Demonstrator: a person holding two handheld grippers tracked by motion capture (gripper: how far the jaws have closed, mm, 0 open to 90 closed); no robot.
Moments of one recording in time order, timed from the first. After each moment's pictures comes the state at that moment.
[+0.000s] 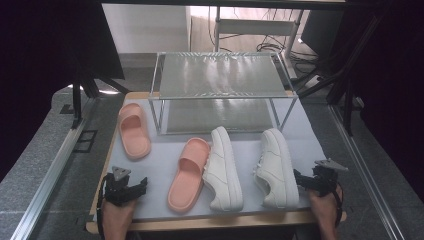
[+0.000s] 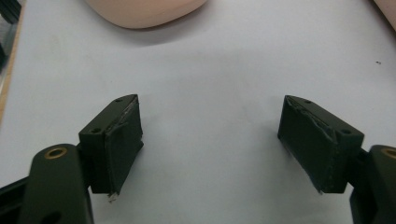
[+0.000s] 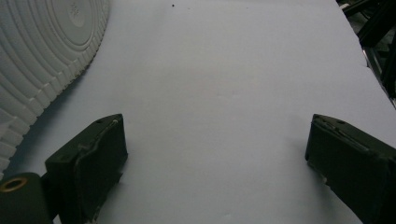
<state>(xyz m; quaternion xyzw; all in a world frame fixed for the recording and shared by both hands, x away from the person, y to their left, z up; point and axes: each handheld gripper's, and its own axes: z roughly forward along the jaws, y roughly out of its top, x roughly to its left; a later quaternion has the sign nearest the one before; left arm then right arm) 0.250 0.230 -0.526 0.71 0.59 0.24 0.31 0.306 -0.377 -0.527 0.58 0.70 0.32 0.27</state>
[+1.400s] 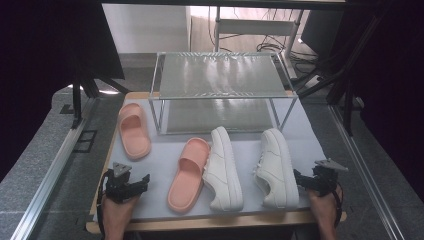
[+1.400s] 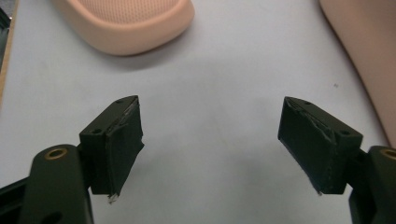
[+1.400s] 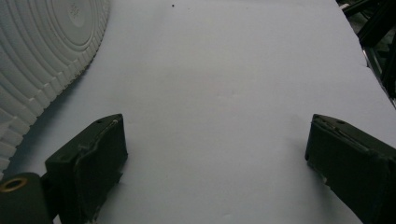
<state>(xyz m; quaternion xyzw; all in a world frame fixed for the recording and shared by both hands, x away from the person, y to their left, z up) 0.255 0.227 -0.507 0.71 0.58 0.22 0.33 0.306 -0.377 -0.527 0.58 0.70 0.32 0.27</state>
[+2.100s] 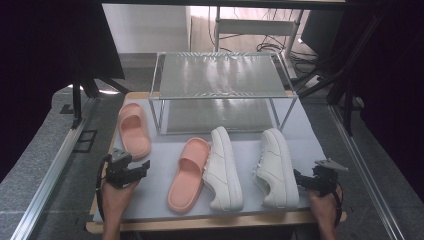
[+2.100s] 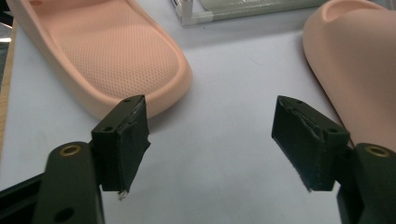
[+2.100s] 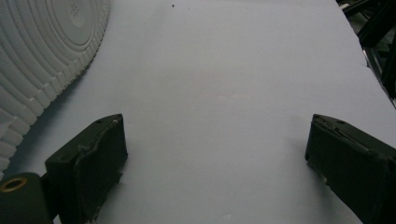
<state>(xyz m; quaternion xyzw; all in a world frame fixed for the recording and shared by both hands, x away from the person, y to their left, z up) 0.291 0.234 -0.491 0.71 0.56 0.22 0.37 0.306 -0.378 -0.527 0.58 0.70 0.32 0.27</state>
